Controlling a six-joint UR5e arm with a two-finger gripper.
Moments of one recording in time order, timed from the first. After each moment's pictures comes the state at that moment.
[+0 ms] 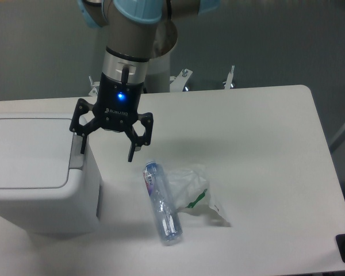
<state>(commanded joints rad) 2.30 -1.66 -1.70 -0.85 1.14 0.19</state>
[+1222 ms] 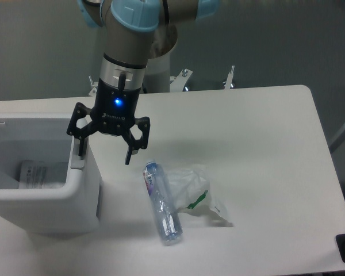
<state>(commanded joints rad) 2.30 -1.67 -1.70 -0.85 1.15 0.19</state>
